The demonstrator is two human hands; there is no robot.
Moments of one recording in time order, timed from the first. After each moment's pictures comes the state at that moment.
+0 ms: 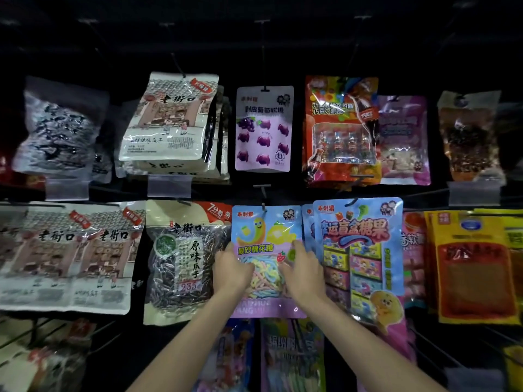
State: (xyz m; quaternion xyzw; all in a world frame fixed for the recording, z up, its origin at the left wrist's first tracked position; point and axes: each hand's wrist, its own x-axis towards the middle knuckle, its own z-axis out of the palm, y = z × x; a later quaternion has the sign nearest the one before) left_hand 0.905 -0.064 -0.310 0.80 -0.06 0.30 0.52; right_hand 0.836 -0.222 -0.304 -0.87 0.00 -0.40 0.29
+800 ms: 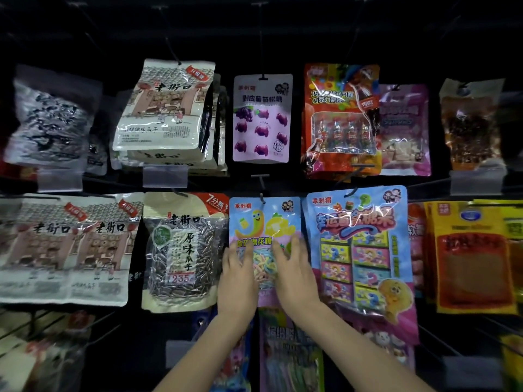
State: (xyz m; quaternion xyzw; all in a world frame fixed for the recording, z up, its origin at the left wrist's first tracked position) left_hand 0.874 -0.082 -0.357 0.89 -0.11 0.41 0.19; right_hand 0.840 -0.212 -0.331 -0.91 -0.04 -0.39 0.08
